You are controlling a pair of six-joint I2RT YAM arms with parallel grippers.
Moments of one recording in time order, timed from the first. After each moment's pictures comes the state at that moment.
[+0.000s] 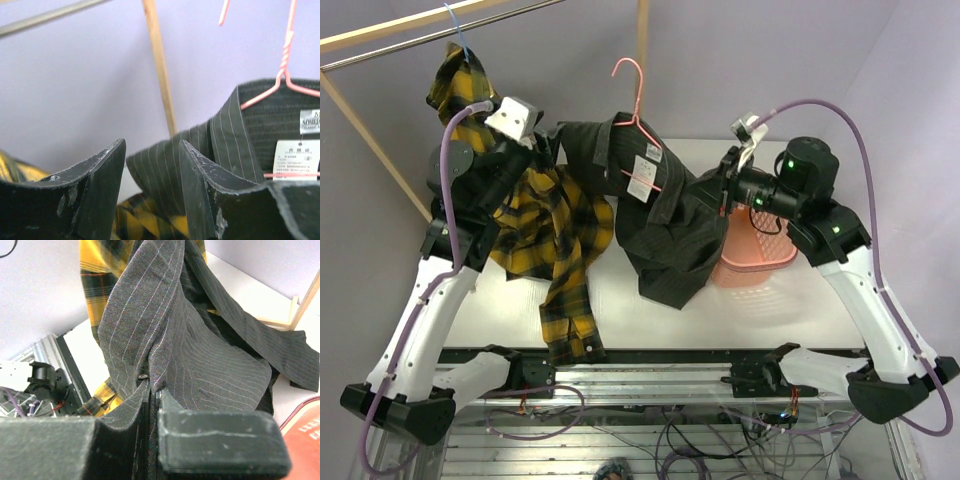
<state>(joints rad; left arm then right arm) -0.31 1.04 1.30 -0.04 0.19 0.14 0.50 1.16 1.48 -0.50 -0.50 0.10</state>
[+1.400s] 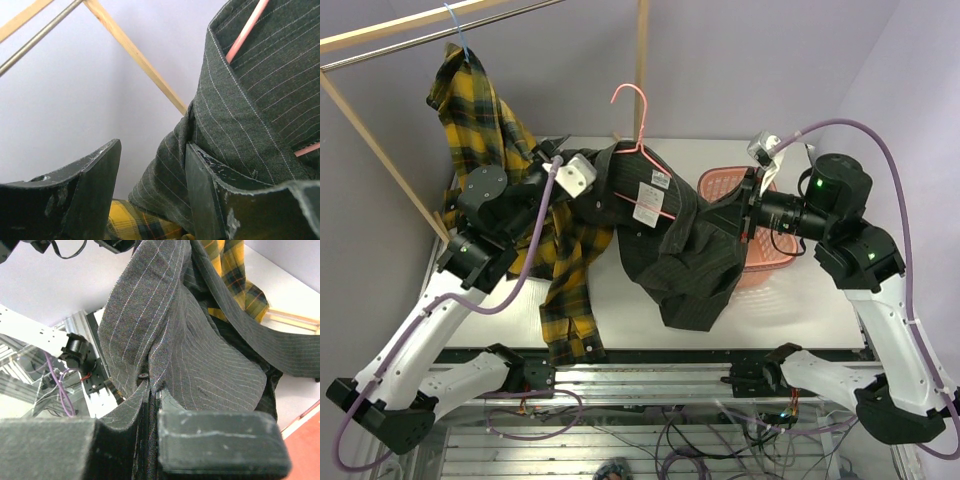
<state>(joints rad) -0.55 1.00 1.19 -0.05 0.09 0.65 0.50 1.03 1.50 -0.69 -0.63 0.07</state>
